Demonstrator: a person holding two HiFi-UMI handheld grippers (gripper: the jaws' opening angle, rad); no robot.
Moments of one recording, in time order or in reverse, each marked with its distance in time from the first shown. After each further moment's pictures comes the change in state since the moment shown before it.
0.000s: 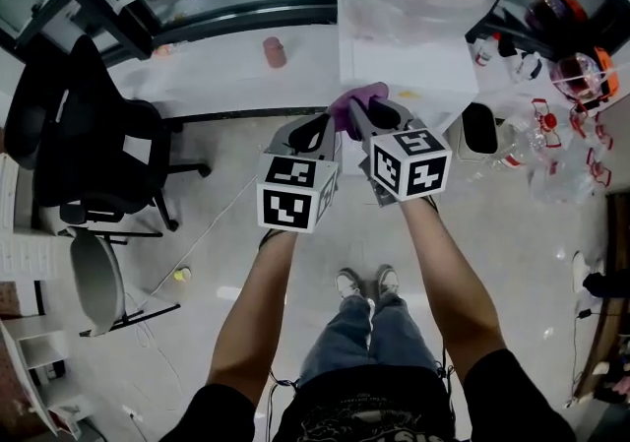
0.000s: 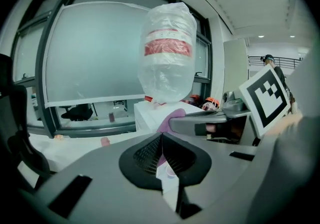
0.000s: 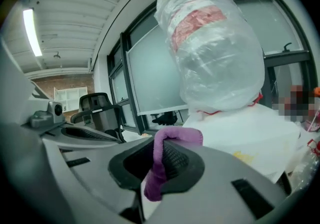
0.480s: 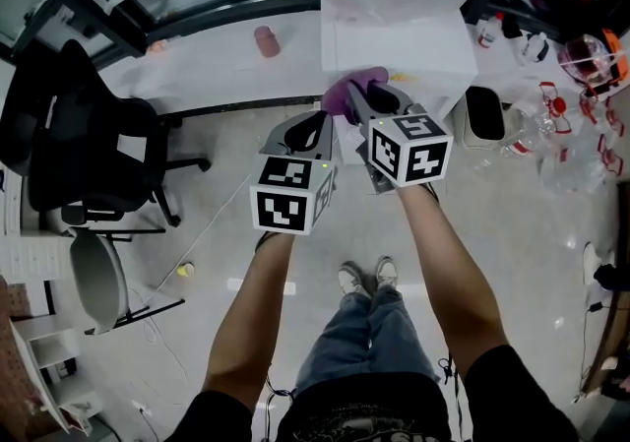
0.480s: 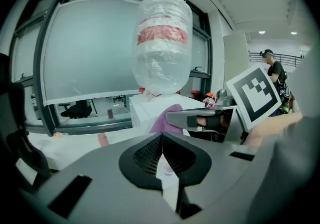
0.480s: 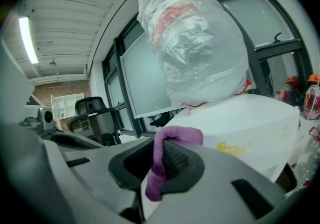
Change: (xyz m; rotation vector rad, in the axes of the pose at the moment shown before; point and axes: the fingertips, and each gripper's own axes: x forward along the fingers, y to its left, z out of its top) left arm 0.026 -0.024 -0.022 0.016 0.042 0.008; right arm 0.003 -0.041 -0.017 0.068 -0.039 -0.007
